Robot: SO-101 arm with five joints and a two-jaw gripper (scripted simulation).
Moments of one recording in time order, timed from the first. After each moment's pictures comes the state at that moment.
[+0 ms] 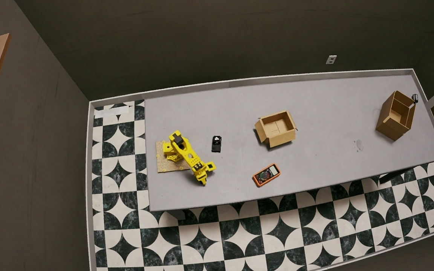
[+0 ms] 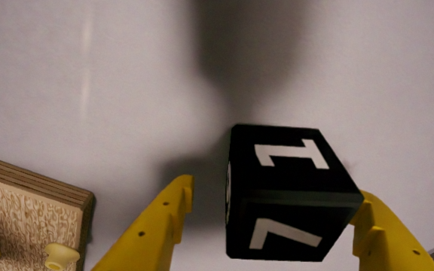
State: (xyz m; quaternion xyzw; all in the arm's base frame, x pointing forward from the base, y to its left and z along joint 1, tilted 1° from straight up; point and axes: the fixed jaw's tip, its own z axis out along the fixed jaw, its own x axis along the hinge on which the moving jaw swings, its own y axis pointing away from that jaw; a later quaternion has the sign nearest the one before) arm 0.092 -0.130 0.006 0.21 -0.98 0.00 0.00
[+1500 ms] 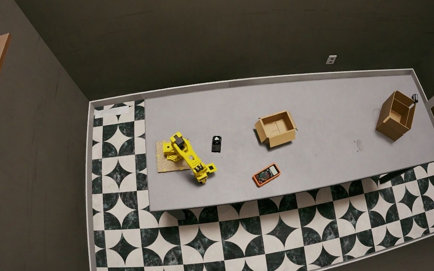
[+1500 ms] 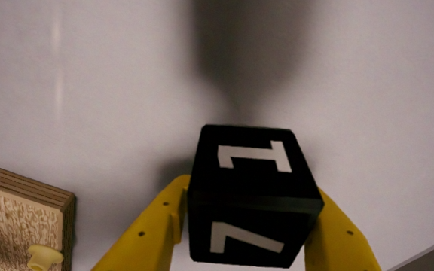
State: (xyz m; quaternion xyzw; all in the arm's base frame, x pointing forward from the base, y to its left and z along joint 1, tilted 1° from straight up) arm 0.096 -0.137 0.004 0.21 -0.98 0.00 0.00
